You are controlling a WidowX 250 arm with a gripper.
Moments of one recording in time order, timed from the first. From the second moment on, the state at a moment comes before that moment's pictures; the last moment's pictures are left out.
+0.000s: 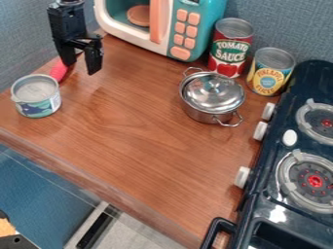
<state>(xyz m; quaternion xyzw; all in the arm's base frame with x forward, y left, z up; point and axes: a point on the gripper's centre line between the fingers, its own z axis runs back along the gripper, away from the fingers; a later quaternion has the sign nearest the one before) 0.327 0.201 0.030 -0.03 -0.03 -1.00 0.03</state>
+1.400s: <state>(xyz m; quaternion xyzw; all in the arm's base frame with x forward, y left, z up) 0.310 0.228 0.018 -0.04 -0.01 -0.99 0.11</state>
